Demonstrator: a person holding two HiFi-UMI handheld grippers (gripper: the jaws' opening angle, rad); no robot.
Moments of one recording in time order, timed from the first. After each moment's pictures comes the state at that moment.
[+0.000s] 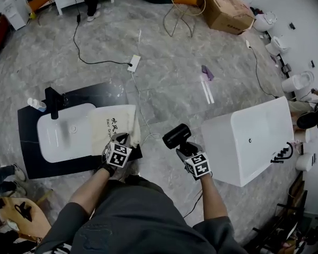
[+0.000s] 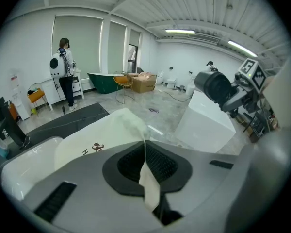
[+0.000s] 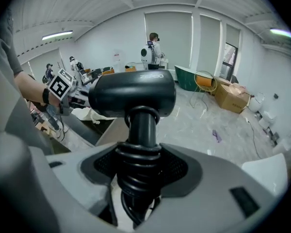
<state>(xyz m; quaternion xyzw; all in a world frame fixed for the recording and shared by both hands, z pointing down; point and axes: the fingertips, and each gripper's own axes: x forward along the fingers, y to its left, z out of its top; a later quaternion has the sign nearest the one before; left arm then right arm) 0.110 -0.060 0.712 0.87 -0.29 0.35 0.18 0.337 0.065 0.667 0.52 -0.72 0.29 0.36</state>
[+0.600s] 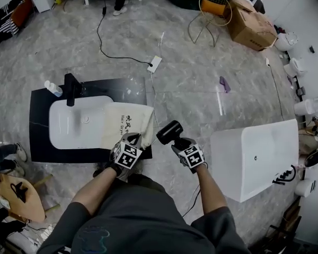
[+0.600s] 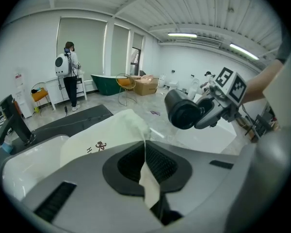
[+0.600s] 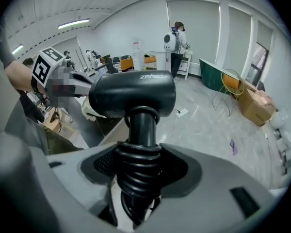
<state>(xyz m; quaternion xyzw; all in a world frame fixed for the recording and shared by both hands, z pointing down) 0.092 -0.055 0.700 0.87 -0.30 0.33 0.18 0.268 0.003 0.727 0.40 -0.76 0.28 0.42</state>
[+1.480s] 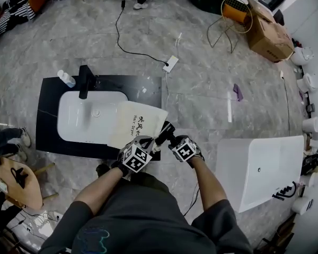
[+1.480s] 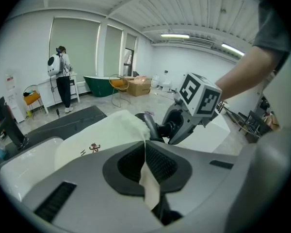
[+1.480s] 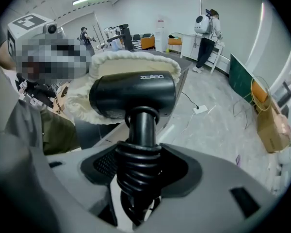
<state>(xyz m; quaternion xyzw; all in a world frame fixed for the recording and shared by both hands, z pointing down) 0.096 -0.041 0.706 0.89 -0.27 0.33 0.17 0.203 -0.026 0.789 0.27 -0.76 0.25 0.53</state>
